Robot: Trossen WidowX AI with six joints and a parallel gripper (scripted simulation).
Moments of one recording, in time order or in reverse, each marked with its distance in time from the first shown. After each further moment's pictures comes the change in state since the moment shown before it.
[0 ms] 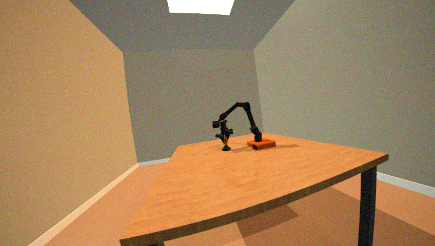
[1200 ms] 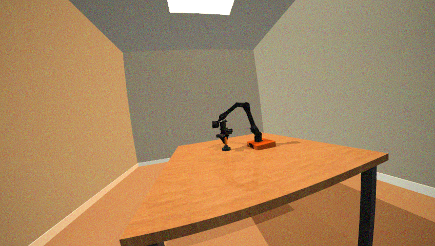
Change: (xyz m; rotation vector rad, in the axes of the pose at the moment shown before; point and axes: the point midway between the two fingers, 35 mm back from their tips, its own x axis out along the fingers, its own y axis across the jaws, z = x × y) arm -0.002 -0.002 -0.002 -0.210 0.000 0.000
